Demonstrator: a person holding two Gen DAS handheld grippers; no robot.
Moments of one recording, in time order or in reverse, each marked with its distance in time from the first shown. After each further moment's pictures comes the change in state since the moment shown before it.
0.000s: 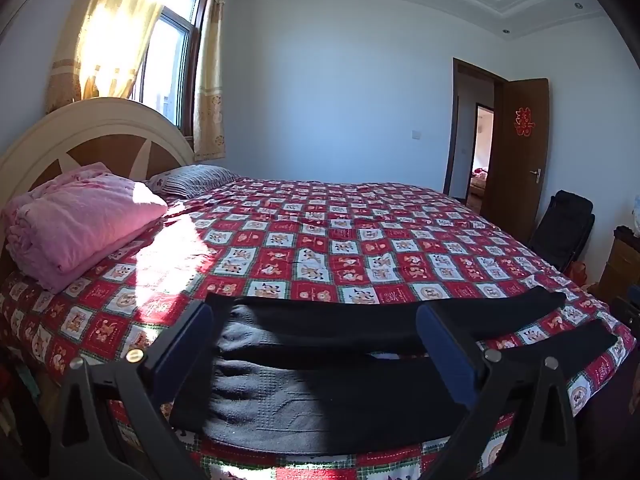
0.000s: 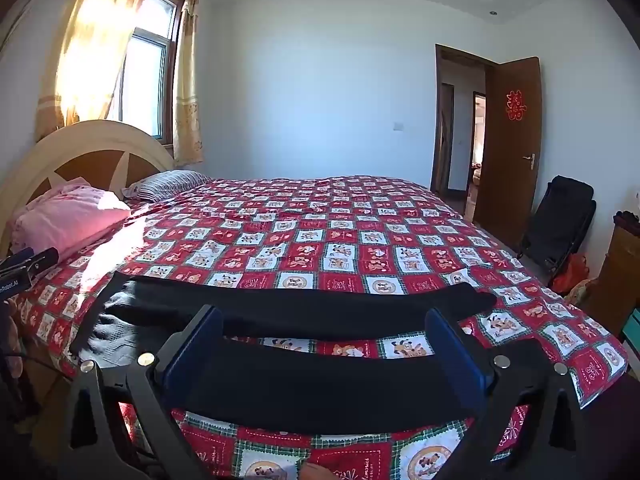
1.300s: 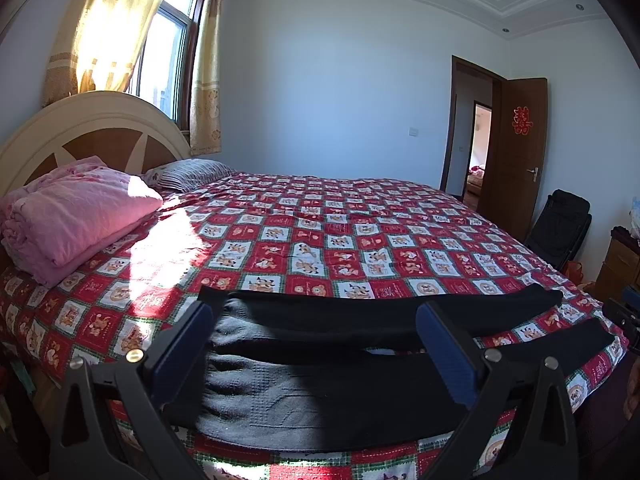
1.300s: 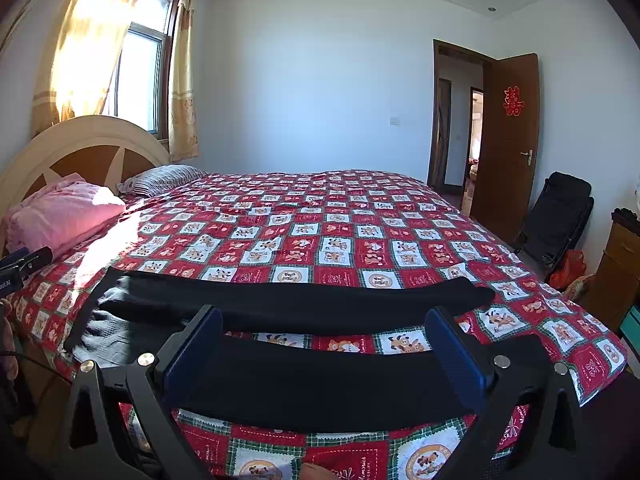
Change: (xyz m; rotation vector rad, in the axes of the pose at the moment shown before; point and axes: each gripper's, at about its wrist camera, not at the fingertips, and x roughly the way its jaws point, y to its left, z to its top) left arm 0.003 -0.005 -0.003 -0.003 0.014 -0.010; right arm 0.008 -0.002 -0.004 -0.001 0.025 -0.015
